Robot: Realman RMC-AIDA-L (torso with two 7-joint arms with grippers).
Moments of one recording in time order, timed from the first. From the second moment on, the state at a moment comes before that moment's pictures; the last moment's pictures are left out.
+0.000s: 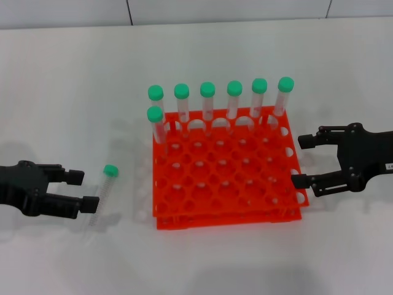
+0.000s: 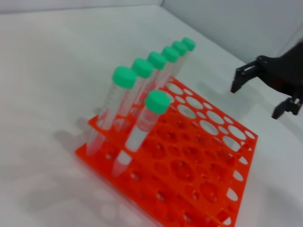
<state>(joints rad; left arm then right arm) -0.44 -1.98 0.74 0.93 2.20 1.85 -1.79 0.33 2.00 -1.10 -1.06 -1.83 -1.58 1.57</state>
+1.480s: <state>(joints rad) -0.65 -2.02 0.85 0.91 2.58 1.75 -2.12 0.31 2.01 -1.10 -1.05 -1.77 -1.58 1.55</state>
